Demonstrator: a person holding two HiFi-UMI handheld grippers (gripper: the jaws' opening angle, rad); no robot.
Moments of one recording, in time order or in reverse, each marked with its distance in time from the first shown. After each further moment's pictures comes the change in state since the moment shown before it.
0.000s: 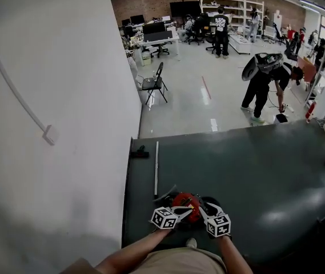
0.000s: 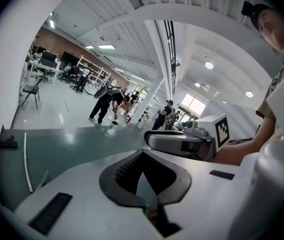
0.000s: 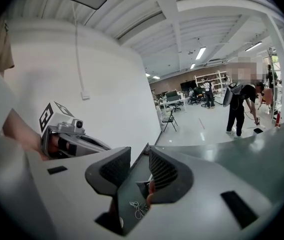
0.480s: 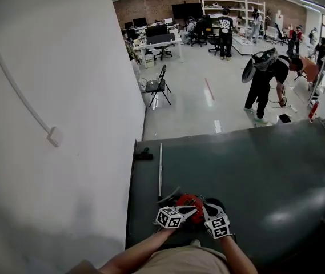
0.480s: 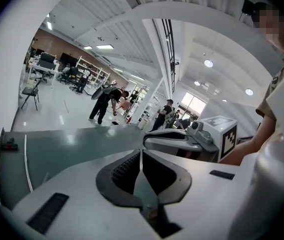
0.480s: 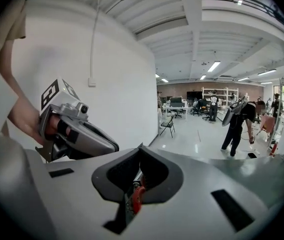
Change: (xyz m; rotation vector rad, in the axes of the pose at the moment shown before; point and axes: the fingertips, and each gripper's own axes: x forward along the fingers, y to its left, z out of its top) left arm 0.007 -0.003 0.007 0.019 -0.001 0.009; right arm 0.001 0.009 0.006 -0.229 0.011 -0.048
